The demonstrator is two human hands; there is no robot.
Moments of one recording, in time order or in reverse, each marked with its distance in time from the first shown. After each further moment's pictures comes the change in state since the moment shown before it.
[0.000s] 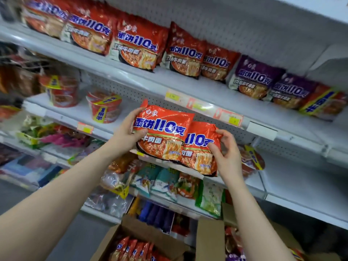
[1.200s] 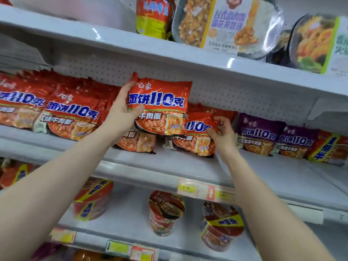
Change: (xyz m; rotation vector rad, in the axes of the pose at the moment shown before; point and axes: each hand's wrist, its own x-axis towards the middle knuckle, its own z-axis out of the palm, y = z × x) left_hand 0.264 0.143 -0.093 0.024 0.094 0.341; right_hand 0.307 -0.076 0.078 0.182 0.243 -0.071
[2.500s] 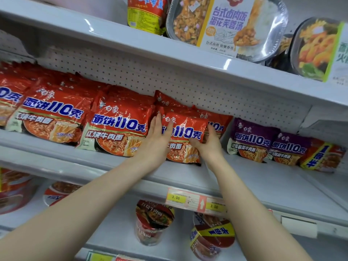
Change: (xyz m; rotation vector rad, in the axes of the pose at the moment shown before) left_hand -0.013 -0.051 0.104 0.990 -0.300 0.141; right_hand 0.008 0.009 0.017 -0.255 -0.091 0.100
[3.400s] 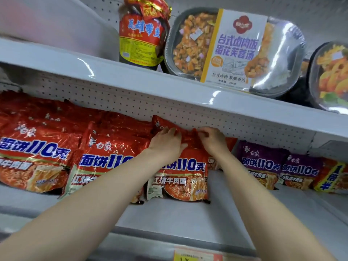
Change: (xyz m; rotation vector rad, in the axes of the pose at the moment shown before) left_hand 0.126 -0.005 -0.021 0.190 -0.122 0.064; right_hand 0.113 -0.050 -0.002 -0.427 0.013 -0.207
